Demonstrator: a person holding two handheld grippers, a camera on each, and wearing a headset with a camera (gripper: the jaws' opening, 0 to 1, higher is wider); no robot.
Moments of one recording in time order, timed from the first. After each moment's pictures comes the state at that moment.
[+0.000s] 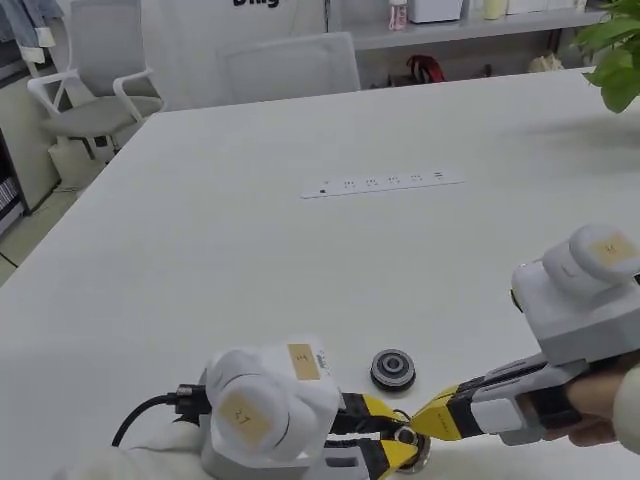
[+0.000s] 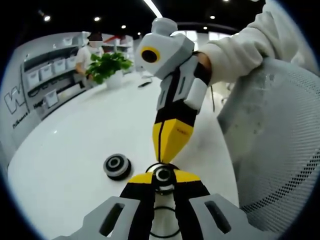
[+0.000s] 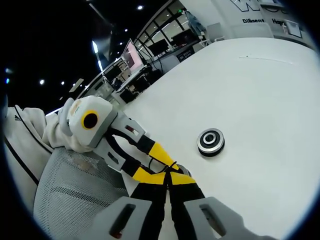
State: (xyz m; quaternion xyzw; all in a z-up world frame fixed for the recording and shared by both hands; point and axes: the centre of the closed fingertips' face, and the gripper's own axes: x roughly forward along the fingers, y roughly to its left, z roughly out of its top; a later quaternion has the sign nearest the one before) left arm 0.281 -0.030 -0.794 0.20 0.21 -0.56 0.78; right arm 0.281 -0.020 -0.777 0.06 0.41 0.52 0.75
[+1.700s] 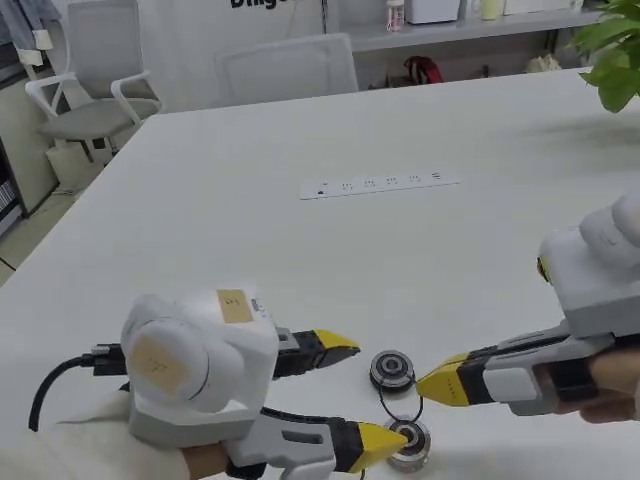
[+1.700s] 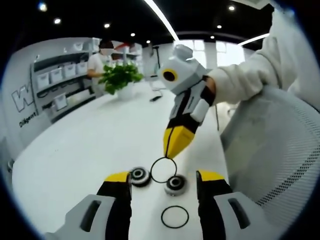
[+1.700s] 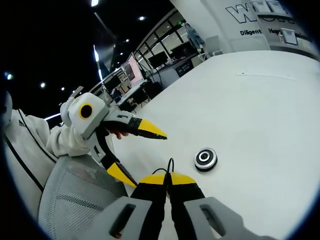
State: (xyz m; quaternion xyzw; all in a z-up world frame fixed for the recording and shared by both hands) left arm 0.292 -0.003 -0.734 0.17 0.18 -0.54 0.81; right arm 0.298 -0.028 -0.741 0.08 0.36 0.51 0.78
